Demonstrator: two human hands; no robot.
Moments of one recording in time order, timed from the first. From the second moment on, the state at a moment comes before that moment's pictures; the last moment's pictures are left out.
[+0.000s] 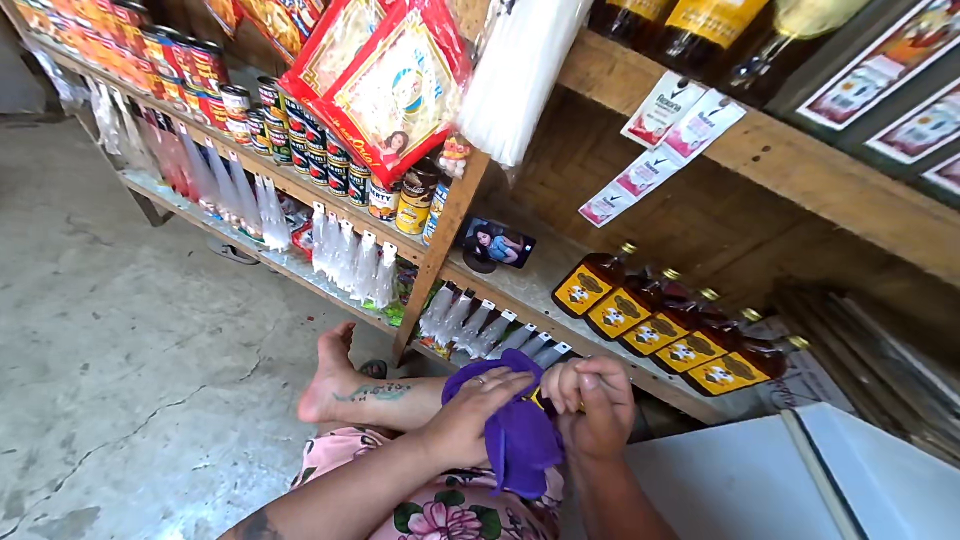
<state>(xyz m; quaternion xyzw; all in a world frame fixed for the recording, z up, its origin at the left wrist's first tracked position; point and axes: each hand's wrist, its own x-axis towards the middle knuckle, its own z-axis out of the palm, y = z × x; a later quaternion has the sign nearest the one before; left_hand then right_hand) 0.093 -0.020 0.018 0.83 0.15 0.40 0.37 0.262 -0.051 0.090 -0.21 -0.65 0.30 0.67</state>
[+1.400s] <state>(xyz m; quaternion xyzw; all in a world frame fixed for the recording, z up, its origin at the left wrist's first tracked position) 0.108 -0.049 0.011 0.92 0.24 0.31 0.03 0.292 -0.020 0.088 -0.27 -0.52 0.26 0.76</state>
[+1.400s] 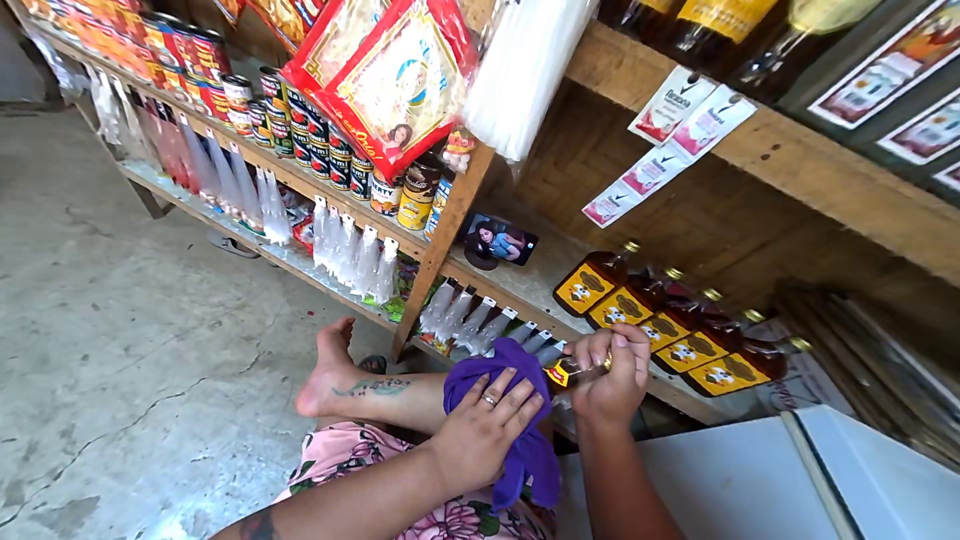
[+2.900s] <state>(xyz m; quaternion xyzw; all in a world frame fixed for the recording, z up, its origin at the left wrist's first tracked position) 0.090 -0.019 0.027 0.89 0.20 0.33 0.25 0.259 -0.048 0.084 -0.23 -0.63 0.24 0.70</state>
